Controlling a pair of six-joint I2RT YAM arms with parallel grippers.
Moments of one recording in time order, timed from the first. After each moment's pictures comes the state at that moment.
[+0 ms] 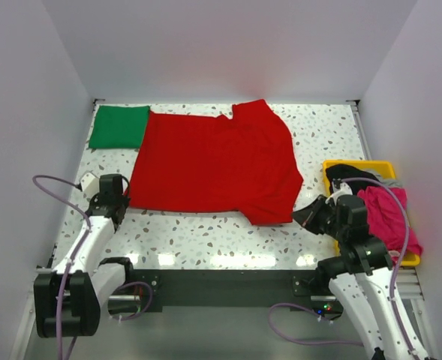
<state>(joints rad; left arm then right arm) 0.05 1.01 0.46 -0.31 -0.44 -0.84 0.22 0.43 0.58 -0.76 -0.21 0.75</state>
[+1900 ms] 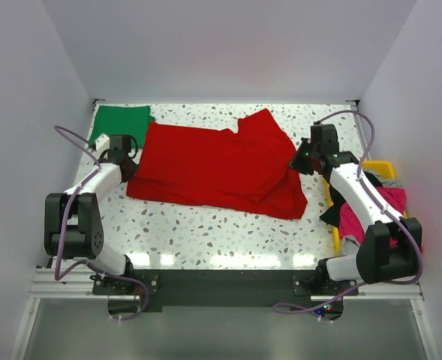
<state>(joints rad) 0.01 1.55 0.91 -0.30 -0.36 -0.77 0.17 1.38 1.06 -0.51 -0.07 0.62</state>
